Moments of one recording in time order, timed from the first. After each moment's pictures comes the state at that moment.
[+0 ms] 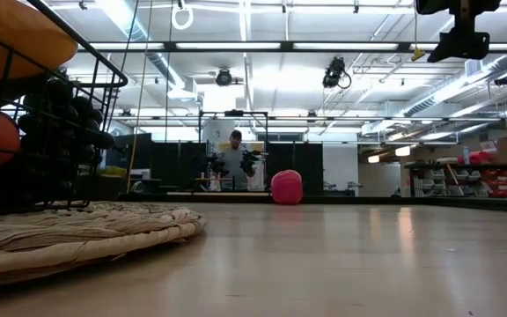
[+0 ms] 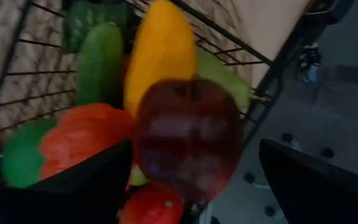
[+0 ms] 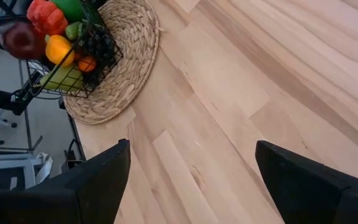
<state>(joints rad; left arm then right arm) -0.68 1.60 1.69 -1.42 0.01 -1.19 0.01 0.75 0.95 -0.94 -0.05 0.78</state>
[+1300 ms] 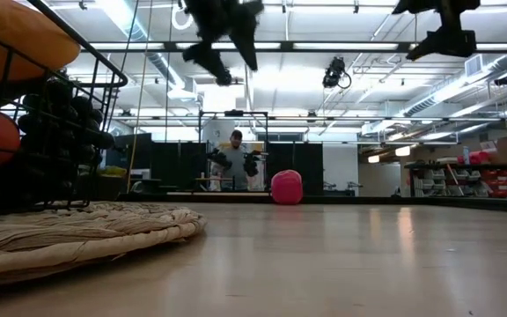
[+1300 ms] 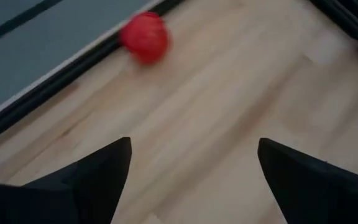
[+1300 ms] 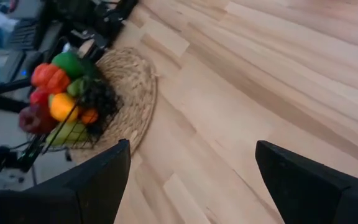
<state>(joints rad) 0.25 1.70 1.69 -0.92 -0.24 -0.50 0.01 0.79 0.95 -0.83 0.09 0.92</state>
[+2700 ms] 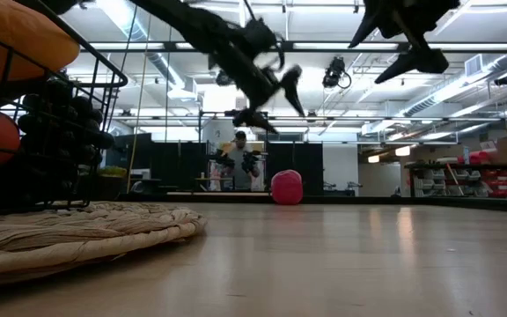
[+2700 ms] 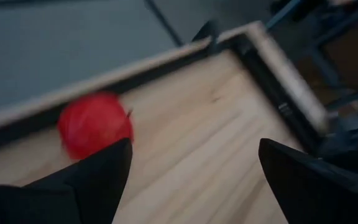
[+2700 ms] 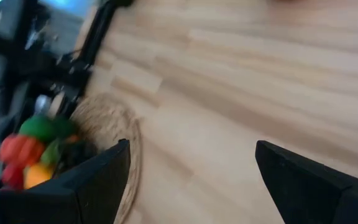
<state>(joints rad) 0.47 2.01 1.69 -0.31 -0.03 -0.62 -0.10 0.98 0.95 -0.68 0.16 1.07</state>
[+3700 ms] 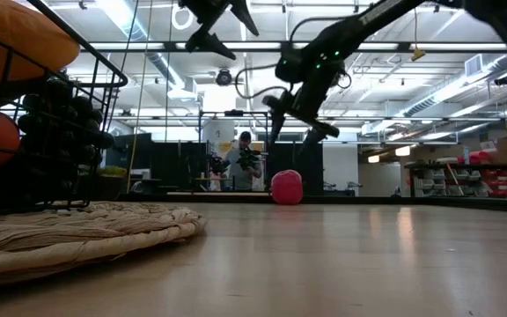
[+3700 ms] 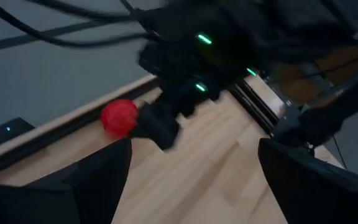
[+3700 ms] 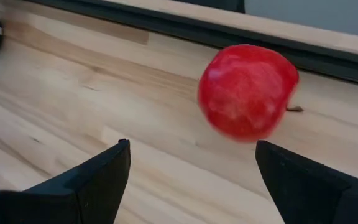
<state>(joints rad) 0.44 1.58 1.70 -0.68 -0.05 -0.53 -0.62 1.93 1.64 -0.74 -0.08 0.70</state>
